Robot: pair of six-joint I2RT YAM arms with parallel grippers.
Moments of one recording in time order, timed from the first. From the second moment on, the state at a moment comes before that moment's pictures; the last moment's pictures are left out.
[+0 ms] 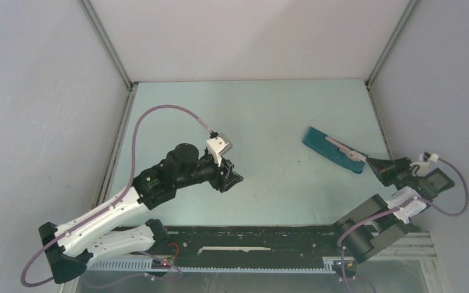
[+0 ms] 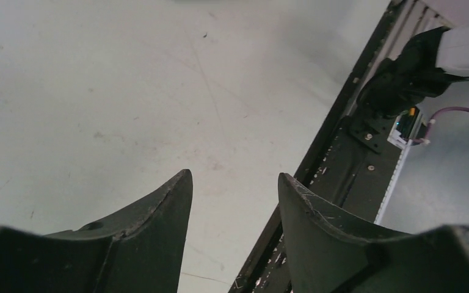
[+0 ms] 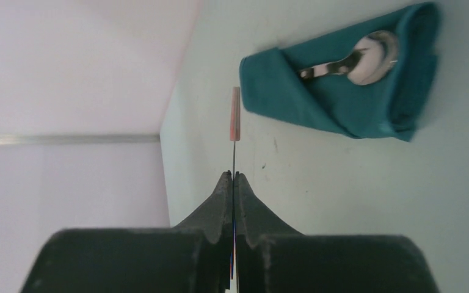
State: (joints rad) left arm -0.90 0.91 0.87 -0.37 0.15 -0.18; right arm -1.00 1.13 0.58 -0.21 -1.14 0.47
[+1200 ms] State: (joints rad) left arm -1.06 0.77 0.87 -0.41 -0.11 -0.12; right arm -1.29 1.53 0.84 -0.71 -1.12 0.08
